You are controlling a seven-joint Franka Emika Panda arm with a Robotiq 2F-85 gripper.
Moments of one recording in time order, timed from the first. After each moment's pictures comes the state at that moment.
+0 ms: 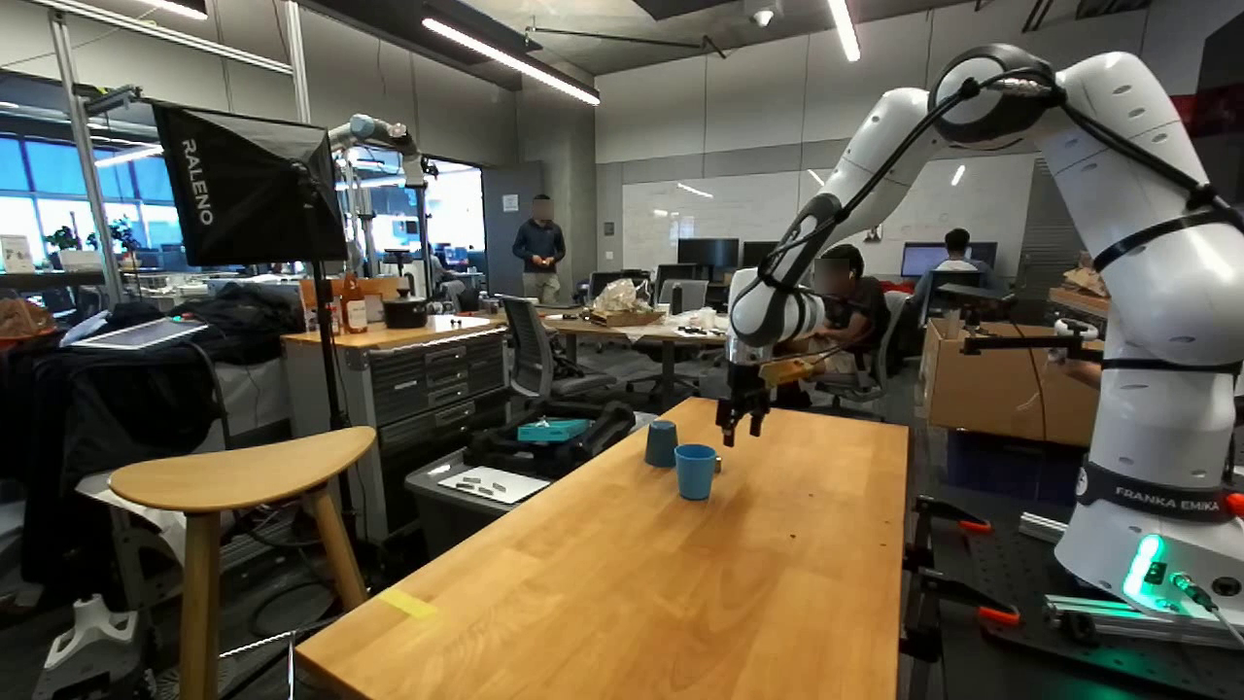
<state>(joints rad) -0.12 0.45 -0.14 -2.18 0.14 2.64 -0.08</state>
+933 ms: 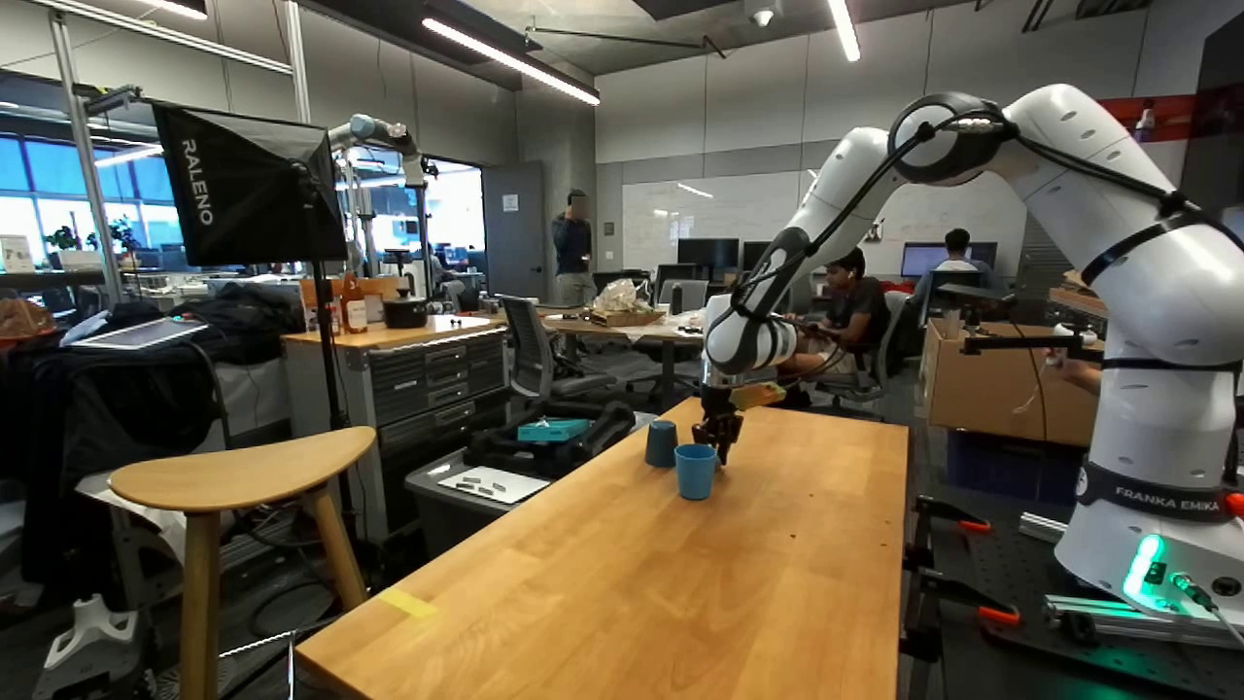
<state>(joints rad) -0.13 0.63 -0.09 -2.01 0.14 2.68 -0.02</state>
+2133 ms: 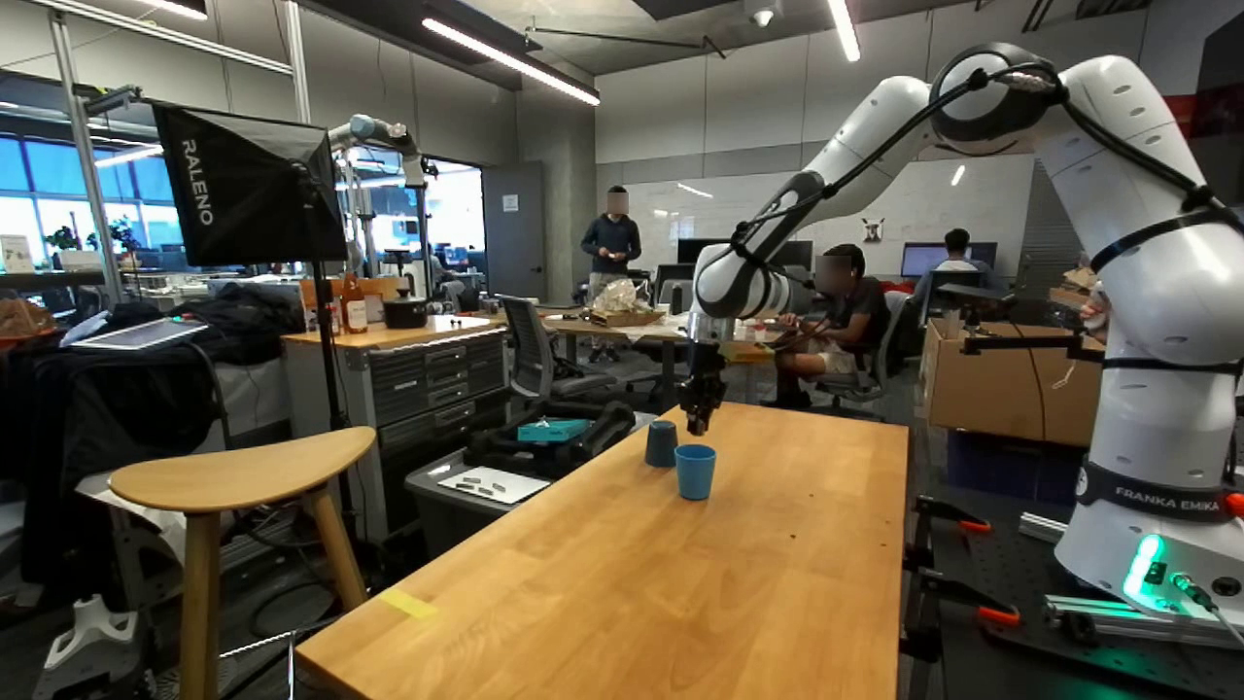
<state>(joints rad) -0.16 0.45 0.00 -2.01 0.18 2.50 -0.05</state>
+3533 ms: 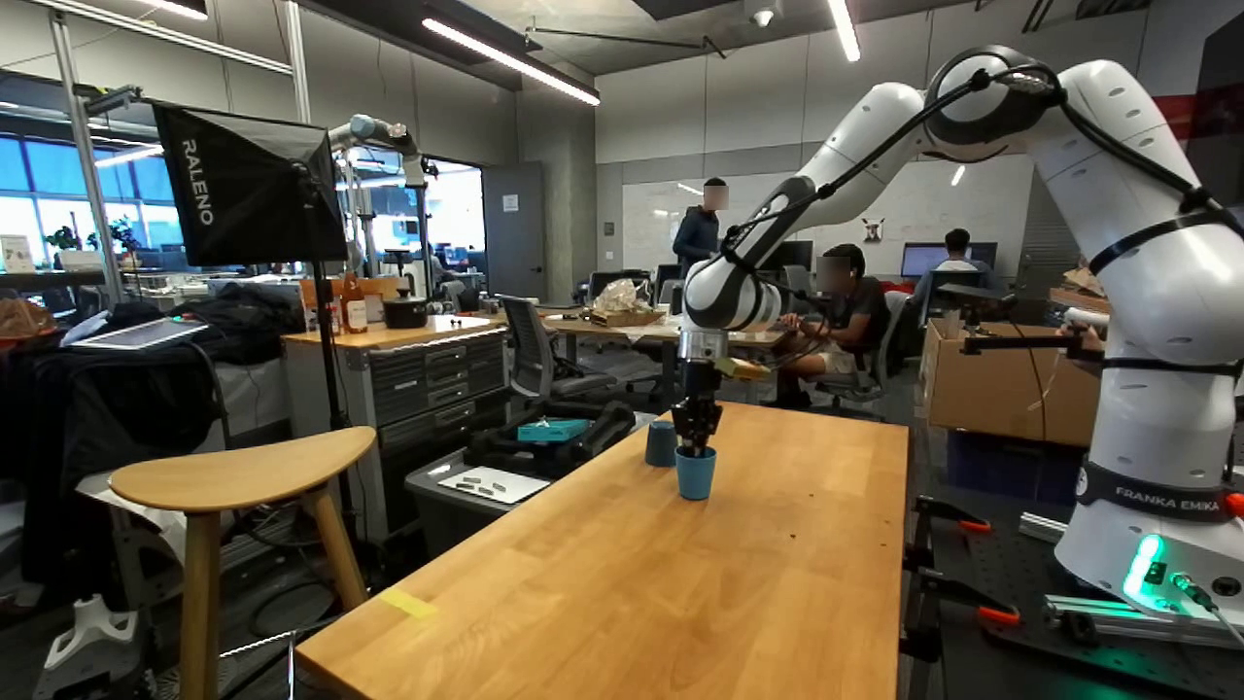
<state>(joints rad) -0.14 0.49 0.07 -2.02 0.29 2.44 -0.12</state>
